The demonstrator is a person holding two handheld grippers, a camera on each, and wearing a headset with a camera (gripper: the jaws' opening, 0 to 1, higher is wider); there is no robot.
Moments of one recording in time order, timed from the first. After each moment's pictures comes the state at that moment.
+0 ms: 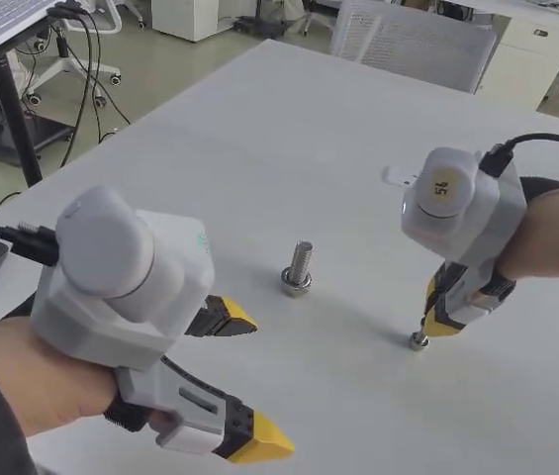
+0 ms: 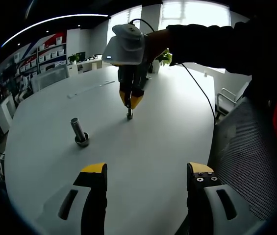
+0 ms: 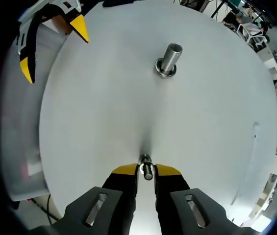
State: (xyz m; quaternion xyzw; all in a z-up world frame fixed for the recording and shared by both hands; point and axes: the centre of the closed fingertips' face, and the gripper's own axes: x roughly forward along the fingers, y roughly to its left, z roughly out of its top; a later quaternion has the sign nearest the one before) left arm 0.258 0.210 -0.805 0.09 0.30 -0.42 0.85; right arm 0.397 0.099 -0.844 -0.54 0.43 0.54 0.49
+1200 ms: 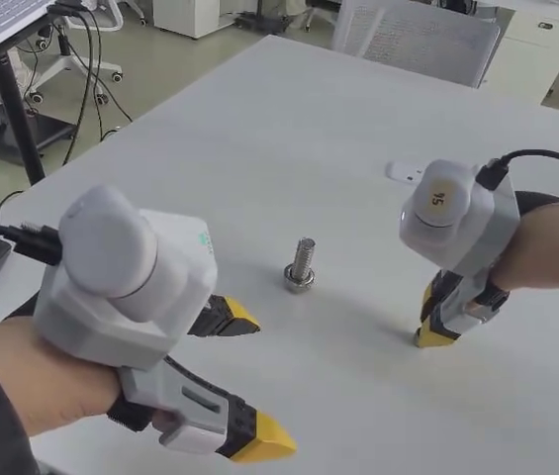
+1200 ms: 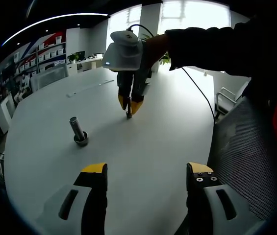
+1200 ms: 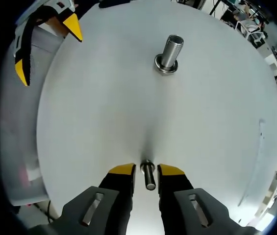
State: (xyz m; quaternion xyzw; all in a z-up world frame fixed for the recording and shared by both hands) left arm 0.260 0.212 -0.807 0.09 0.30 -0.42 0.85; right arm 0.396 0.105 -0.852 -0.52 0.43 0.54 0.50
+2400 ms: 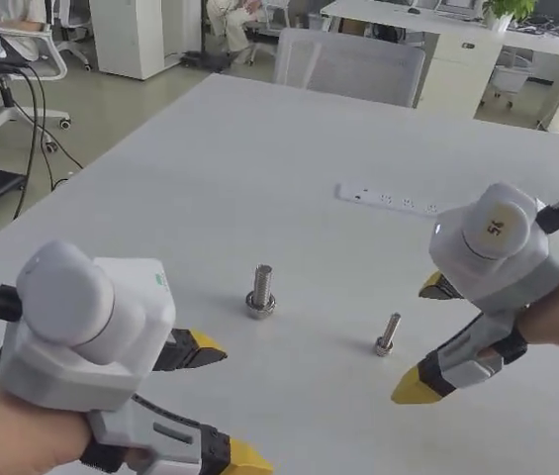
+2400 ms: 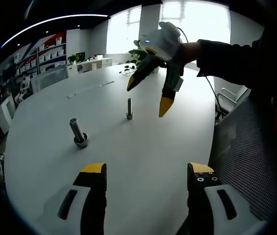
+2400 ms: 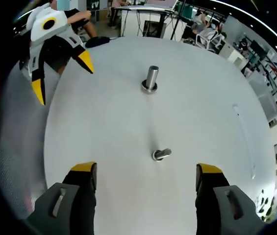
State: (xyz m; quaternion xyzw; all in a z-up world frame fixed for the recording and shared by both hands) left arm 0.253 0.207 -0.806 0.09 0.30 -0.42 0.85; right arm 0.363 0.082 -0.819 -0.39 0.36 0.52 0.67
